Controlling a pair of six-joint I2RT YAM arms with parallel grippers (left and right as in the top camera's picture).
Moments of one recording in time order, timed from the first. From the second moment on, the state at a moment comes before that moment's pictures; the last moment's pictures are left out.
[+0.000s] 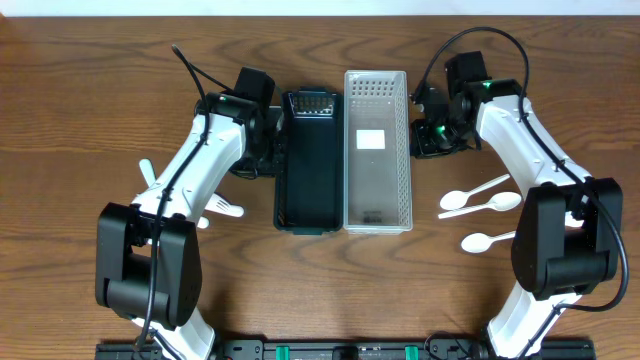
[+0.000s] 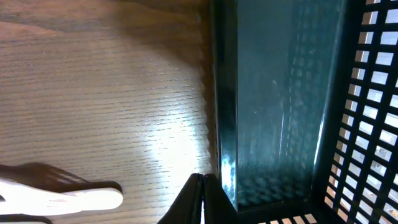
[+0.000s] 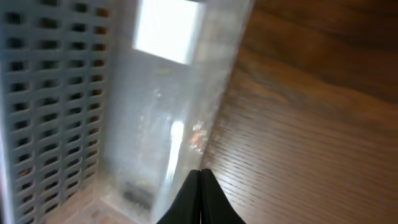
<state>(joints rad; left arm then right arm) -0.27 1.83 1.37 -0.99 0.16 -0.18 0.14 1.94 1.46 -0.92 -0.36 -0.01</state>
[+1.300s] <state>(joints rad) 0.03 1.37 1.41 -1.15 -0.04 -0.23 -0.54 1.55 1.11 -0.96 0.08 0.77</state>
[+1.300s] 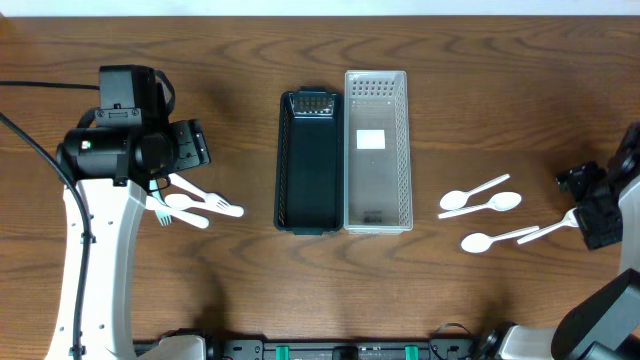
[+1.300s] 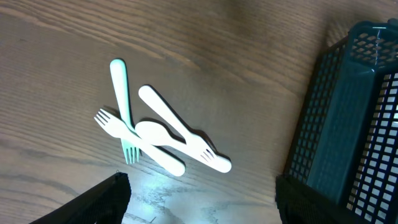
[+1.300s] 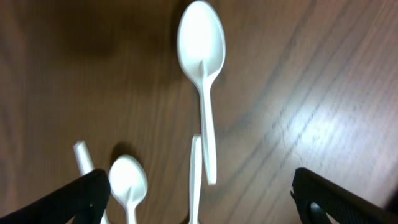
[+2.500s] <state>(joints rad) 0.03 1.37 1.41 -1.15 -0.04 -0.23 -0.60 1.81 1.03 -0.73 0.04 0.72</state>
